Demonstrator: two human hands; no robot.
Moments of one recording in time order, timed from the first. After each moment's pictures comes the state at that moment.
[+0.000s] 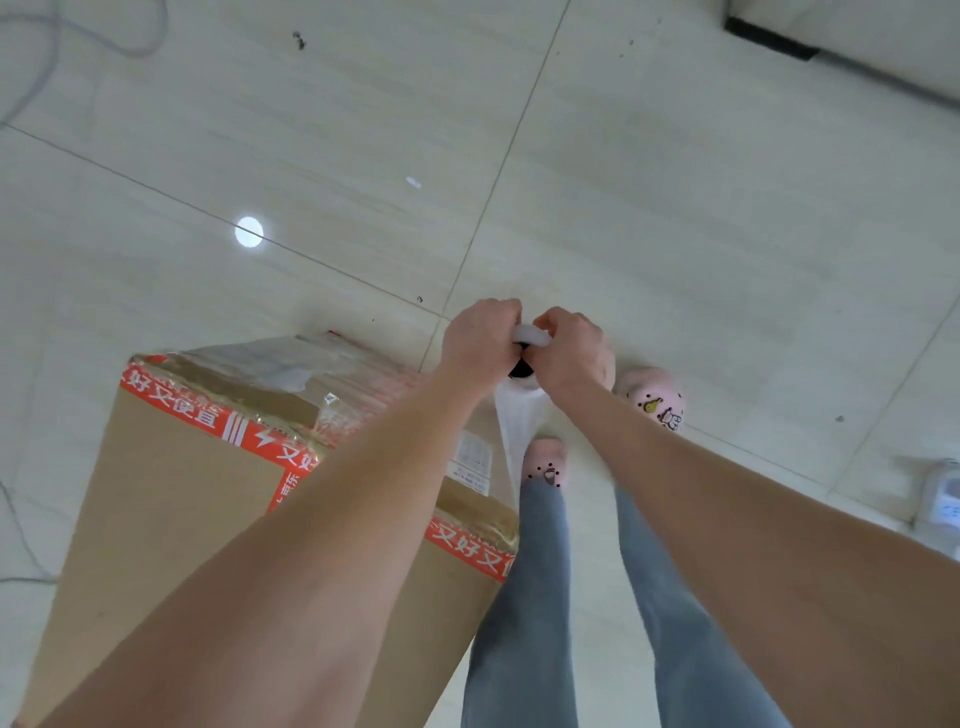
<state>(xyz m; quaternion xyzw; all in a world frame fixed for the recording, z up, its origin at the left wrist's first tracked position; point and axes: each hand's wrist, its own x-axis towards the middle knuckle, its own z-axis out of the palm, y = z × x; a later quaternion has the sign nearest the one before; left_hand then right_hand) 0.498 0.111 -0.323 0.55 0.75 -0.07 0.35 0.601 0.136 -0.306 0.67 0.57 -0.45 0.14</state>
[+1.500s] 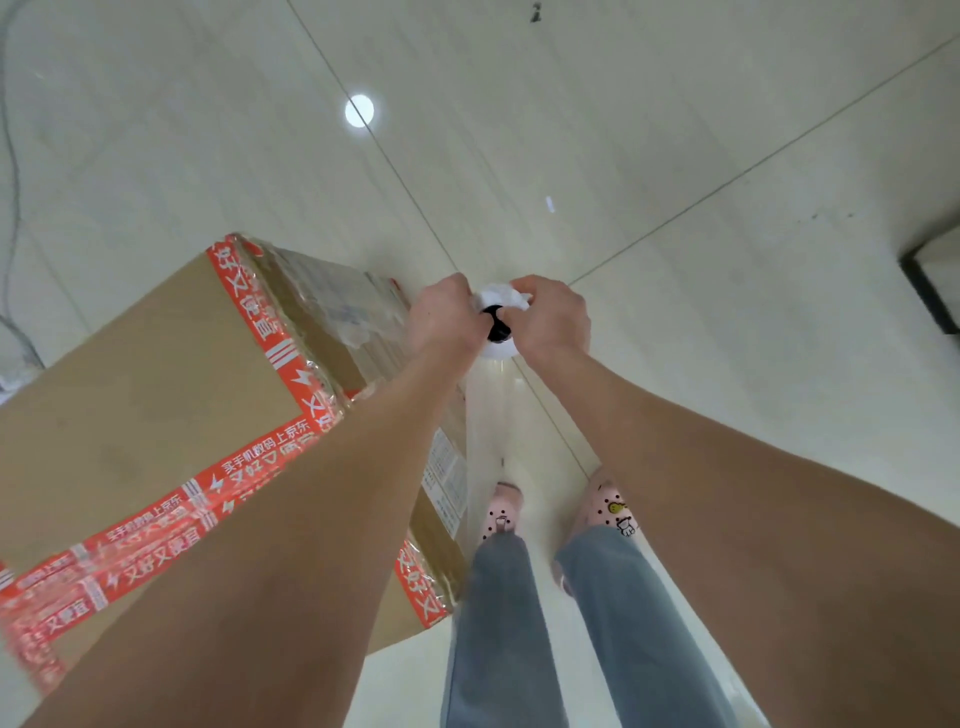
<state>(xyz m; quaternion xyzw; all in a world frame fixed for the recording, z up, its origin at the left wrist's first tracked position) 0.391 0.108 -0.312 0.08 0.94 0.05 0.33 0.459 0.190 -0.309 0.49 0.69 -0.51 0.17</state>
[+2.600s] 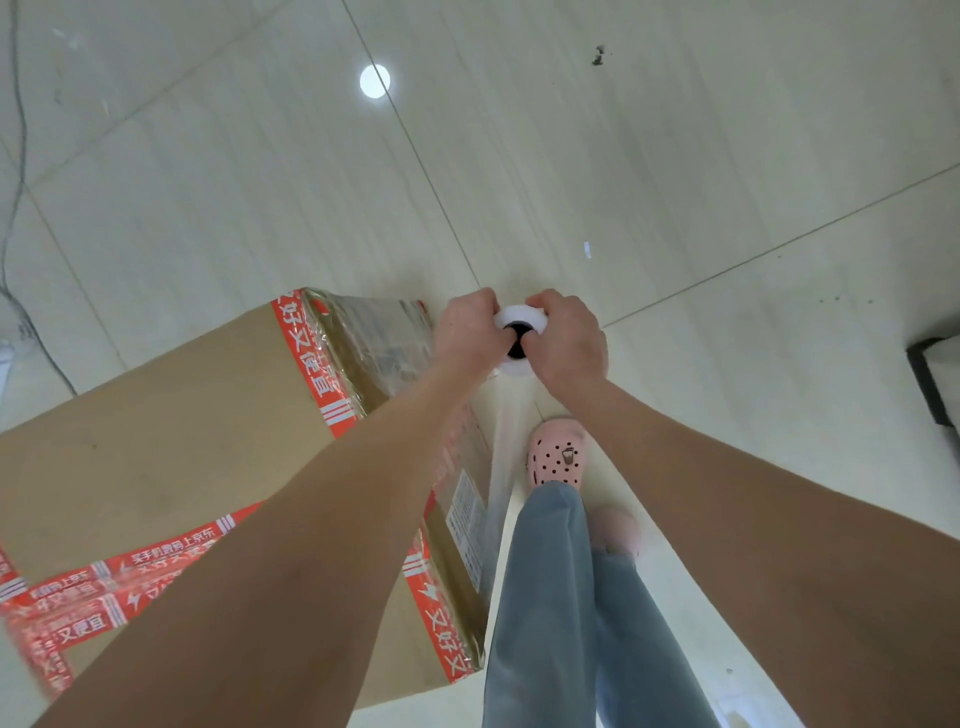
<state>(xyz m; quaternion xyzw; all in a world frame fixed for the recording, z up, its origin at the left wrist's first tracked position) 0.312 0.107 -0.311 0.08 0.92 0.10 0.37 0.376 0.196 -0.302 0.38 0.79 -0.40 0.25</state>
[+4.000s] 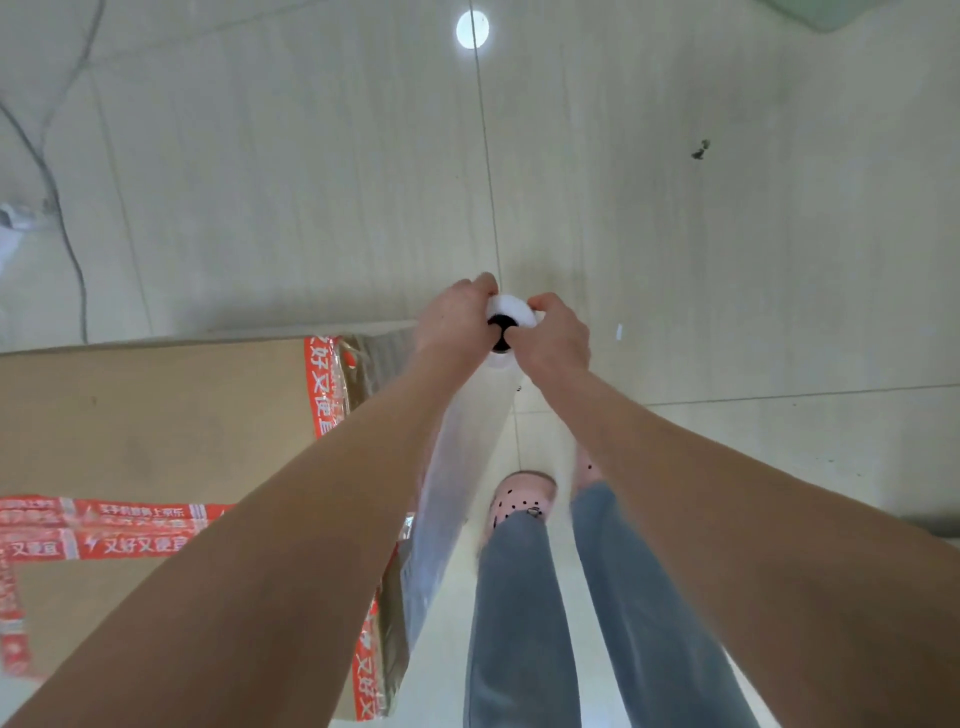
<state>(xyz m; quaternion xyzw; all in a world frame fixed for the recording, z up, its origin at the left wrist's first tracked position) 0.210 0.109 -0.308 0.01 0.93 0.11 0.34 0.245 0.213 -0.300 0.36 0.73 -0.48 0.33</state>
